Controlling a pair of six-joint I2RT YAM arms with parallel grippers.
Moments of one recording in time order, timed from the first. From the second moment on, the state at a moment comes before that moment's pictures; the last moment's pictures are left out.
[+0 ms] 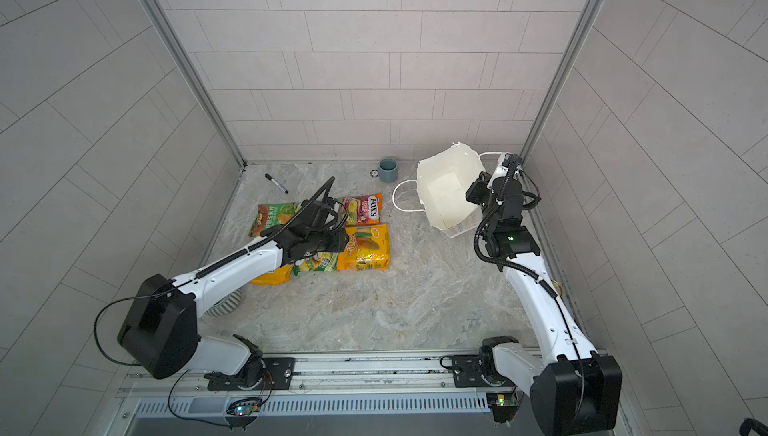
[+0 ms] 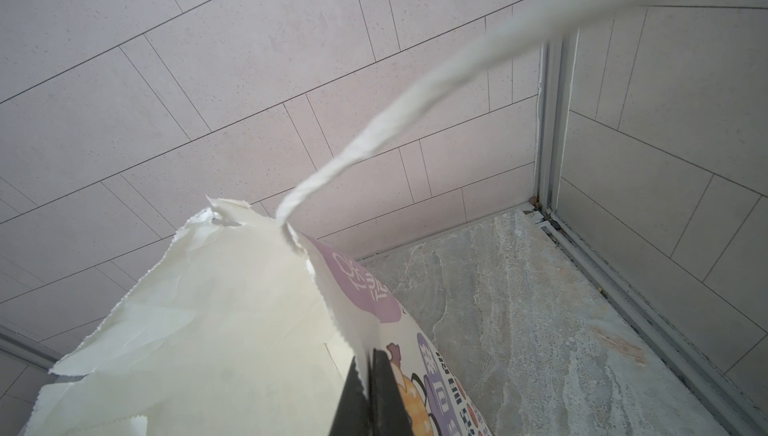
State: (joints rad) left arm -0.53 1.44 0.97 -0.41 0.03 -0.41; right arm 0.05 1.09 0.95 -0.03 0.15 0.37
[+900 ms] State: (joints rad) left arm -0.58 1.68 1.06 -0.43 0.00 -0.35; right arm 0.05 1.14 1.00 -0.08 0.09 0.43
